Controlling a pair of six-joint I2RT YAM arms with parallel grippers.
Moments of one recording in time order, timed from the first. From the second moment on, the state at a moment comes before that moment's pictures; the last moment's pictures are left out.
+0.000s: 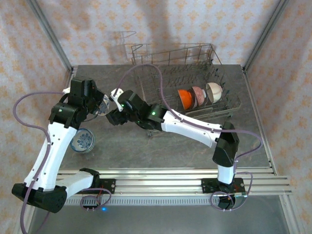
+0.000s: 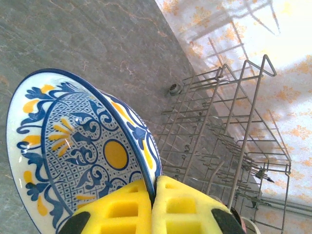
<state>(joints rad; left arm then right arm) -0.20 1.10 1.35 -0.93 -0.19 -1.18 1.11 1.85 1.75 -0.43 0.09 0.23</state>
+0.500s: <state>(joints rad) -0.25 1.15 1.39 -0.92 -0.21 -1.22 1.11 1.86 1.73 -0.24 0.29 0.30</state>
